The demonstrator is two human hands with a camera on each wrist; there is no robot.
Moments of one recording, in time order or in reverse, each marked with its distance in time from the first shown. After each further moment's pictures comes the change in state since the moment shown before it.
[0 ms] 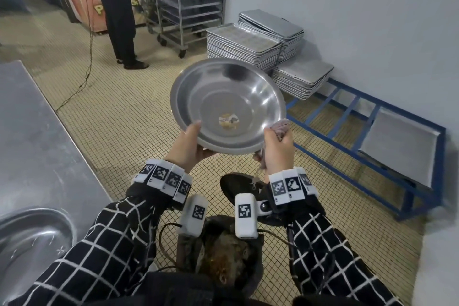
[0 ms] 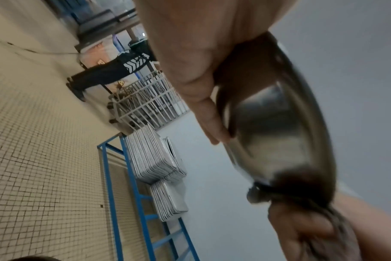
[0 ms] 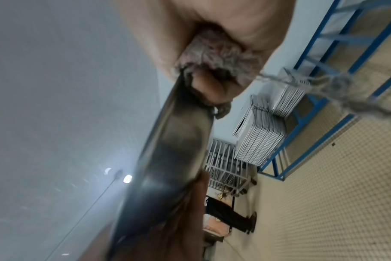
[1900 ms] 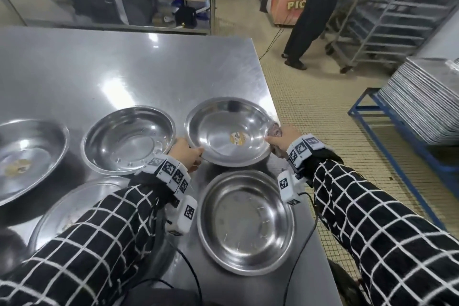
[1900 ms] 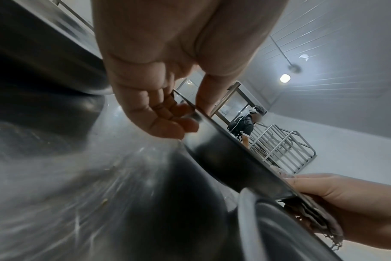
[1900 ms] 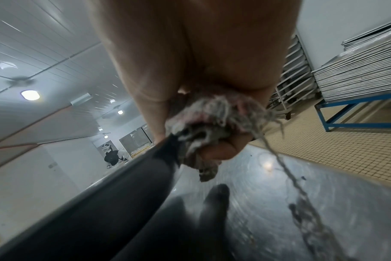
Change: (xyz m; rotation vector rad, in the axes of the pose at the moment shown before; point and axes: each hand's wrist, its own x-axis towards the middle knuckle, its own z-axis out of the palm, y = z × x) left_hand -0.157 0.040 -0.443 0.384 0.840 -0.303; right_hand -0.114 0.080 0.434 -1.128 -0.990 -0.153
